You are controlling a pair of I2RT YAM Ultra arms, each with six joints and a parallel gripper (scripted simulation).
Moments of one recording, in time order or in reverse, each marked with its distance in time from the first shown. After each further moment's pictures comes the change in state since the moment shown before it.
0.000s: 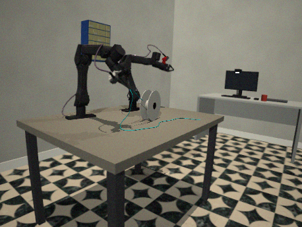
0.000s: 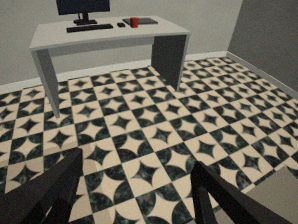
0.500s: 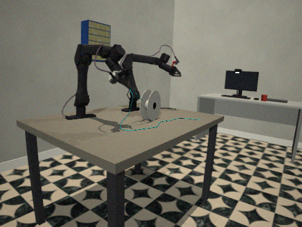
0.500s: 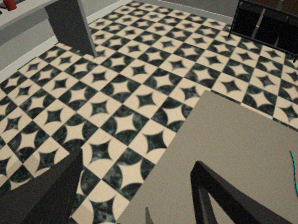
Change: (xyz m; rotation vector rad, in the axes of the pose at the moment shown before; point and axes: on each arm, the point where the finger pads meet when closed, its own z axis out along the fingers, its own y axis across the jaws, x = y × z) left arm 0.025 -0.154 0.002 0.520 0.109 0.267; right arm 0.000 0.000 0.000 0.000 0.000 0.000
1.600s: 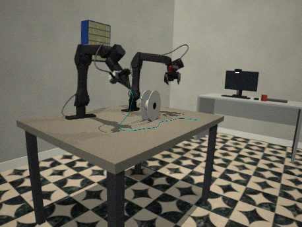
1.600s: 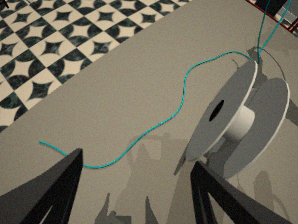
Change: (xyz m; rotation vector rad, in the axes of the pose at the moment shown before) left arm 0.011 -0.355 -0.068 1.310 -0.047 0.634; right arm 0.000 0.000 0.000 0.000 0.000 0.000
